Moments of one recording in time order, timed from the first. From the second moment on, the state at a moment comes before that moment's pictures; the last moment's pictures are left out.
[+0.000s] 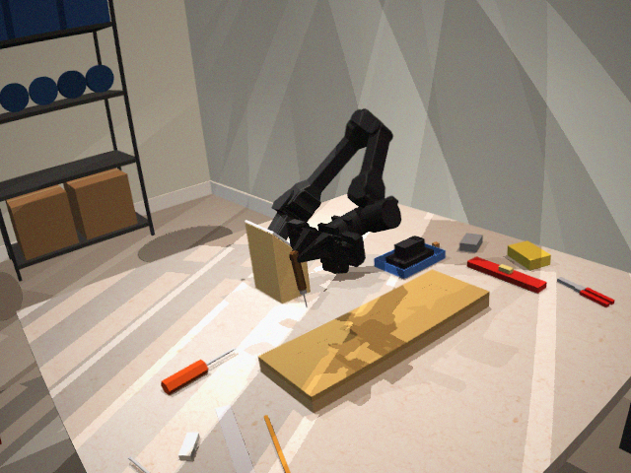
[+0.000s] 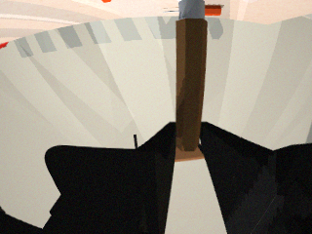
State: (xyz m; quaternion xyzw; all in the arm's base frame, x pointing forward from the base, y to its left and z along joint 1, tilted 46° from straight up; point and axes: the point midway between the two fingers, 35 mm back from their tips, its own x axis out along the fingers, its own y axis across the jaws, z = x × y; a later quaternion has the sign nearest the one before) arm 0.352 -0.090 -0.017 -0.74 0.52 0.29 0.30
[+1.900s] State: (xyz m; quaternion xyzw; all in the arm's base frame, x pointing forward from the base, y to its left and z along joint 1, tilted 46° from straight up) arm 0.331 0.135 0.169 -0.88 0.27 0.16 0.35
